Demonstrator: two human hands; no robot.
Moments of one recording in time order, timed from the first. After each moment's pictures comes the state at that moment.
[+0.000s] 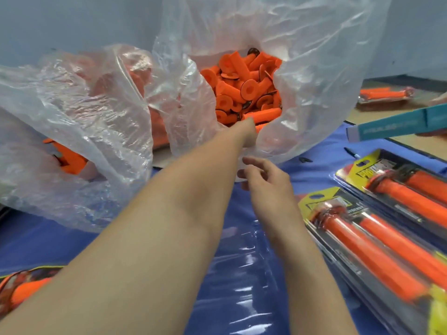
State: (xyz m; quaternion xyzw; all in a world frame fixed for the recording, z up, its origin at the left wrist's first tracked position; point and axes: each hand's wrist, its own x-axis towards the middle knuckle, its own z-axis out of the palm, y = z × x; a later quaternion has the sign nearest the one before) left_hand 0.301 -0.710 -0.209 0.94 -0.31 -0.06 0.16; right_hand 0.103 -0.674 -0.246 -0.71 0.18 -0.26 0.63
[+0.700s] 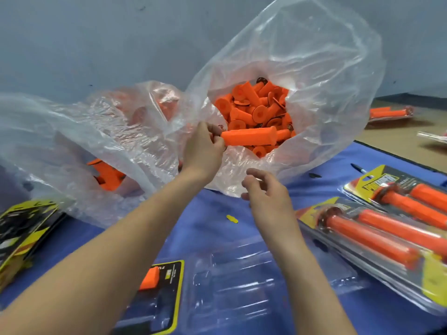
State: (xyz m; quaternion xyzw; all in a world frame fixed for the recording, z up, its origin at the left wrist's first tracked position) left_hand 0.225 -0.571 -0.167 0.82 -0.22 0.17 0.49; right_hand 0.097 -0.638 -0.228 -0.67 0.15 -0.28 0.67
